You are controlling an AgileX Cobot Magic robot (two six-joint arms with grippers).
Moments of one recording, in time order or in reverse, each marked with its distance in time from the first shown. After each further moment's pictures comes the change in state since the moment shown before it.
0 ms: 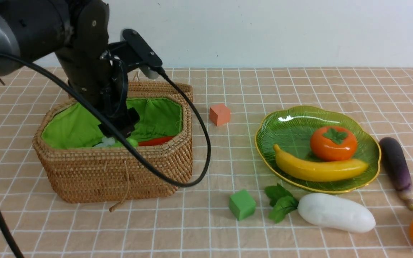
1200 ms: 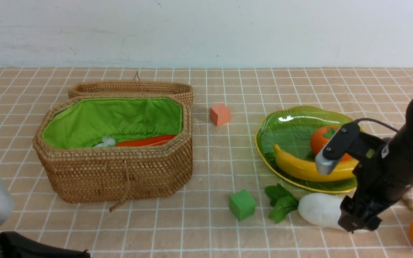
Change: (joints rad) right arm -0.399 1.119 -0.026 0.126 -0.323 -0.887; left arm -0.313 -1.103 0.906 -0.401 -0.302 -0.289
